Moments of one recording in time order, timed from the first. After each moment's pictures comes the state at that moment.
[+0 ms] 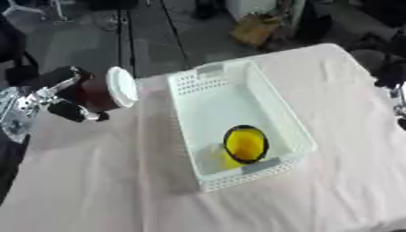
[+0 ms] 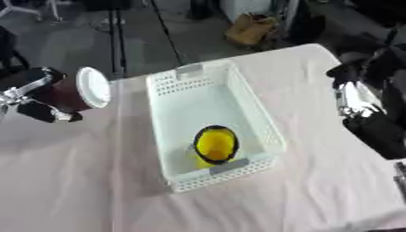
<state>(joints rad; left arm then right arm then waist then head) -0.95 0.54 0.07 -0.88 -0.83 -0.47 -0.36 -0.45 -0.37 0.02 -1.89 0.26 -0.16 -0.01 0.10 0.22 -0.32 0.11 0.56</state>
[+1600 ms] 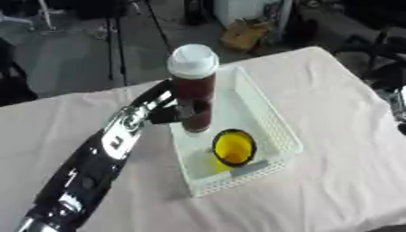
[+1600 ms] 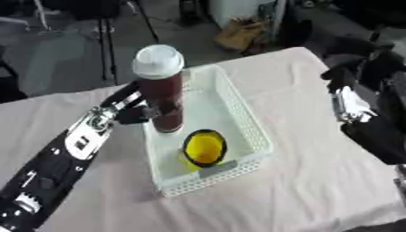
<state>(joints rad) -0.96 0.31 -0.22 -0.90 -0.55 -0.47 -0.25 -0.48 -0.35 0.05 -1.90 0.25 -0.17 0.03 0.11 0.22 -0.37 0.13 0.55</state>
